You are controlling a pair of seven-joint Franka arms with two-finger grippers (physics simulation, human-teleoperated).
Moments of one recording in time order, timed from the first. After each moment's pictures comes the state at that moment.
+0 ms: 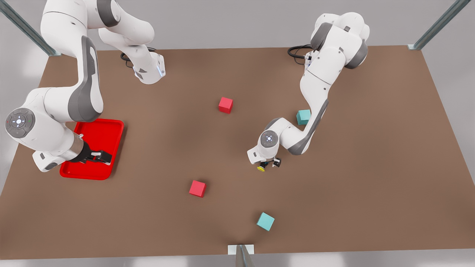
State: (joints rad) left arm -0.40 0.79 -0.23 -1.56 0.30 2.29 -0.30; right arm 0.02 0.32 0.01 -1.37 0.00 1.71 0.12
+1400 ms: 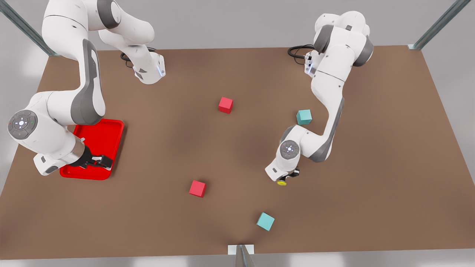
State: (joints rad) left arm -0.39 0.77 -0.09 -1.42 0.22 2.21 -0.42; right arm 0.02 0.34 0.02 -1.37 0.00 1.78 0.13
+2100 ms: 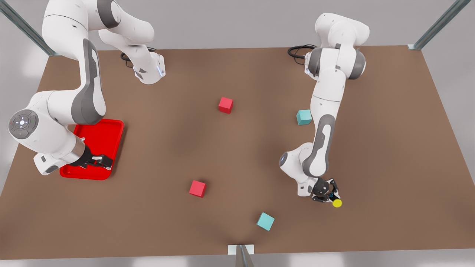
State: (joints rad) left arm -0.45 1.01 0.16 -1.36 1.30 2.06 -1.67; right arm 0.02 0.34 0.02 -1.38 -0.01 1.78 0.13
